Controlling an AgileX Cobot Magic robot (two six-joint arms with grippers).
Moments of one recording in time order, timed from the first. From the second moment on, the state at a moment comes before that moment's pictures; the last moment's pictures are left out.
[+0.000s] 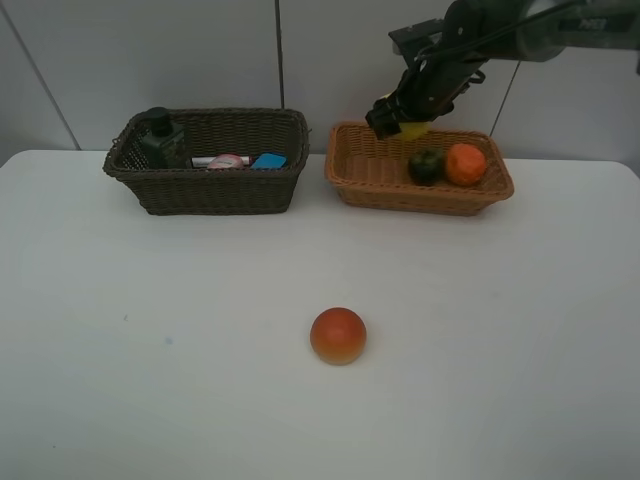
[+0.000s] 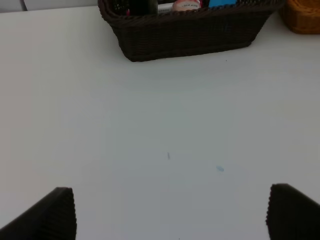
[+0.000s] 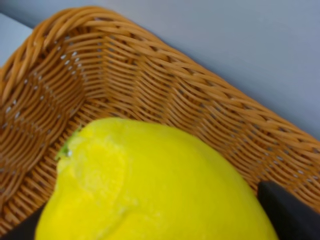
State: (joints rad) left arm -0.13 -0.01 -0.51 -0.05 1.07 0.02; right arm 0.32 2.30 -1.92 -0.09 0.65 -0.19
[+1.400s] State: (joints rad) left arm -0.13 -0.01 -0.51 -0.05 1.07 0.02; right arm 0.52 1.99 -1.61 0.08 1.22 0.20
